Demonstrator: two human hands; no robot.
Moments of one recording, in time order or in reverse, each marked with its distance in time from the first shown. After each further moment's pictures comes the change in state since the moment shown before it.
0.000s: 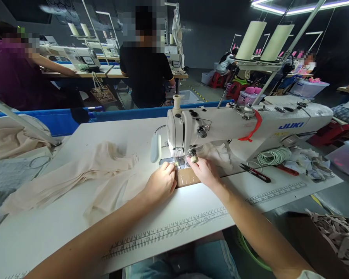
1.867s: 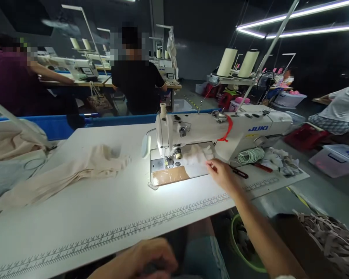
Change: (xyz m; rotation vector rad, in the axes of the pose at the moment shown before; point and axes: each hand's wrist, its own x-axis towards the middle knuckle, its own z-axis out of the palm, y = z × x) left_hand -0.127 0.078 -0.070 -1.179 -0.596 -0.147; right_hand -0.059 0.042 -0.087 0.007 -0.057 0.178
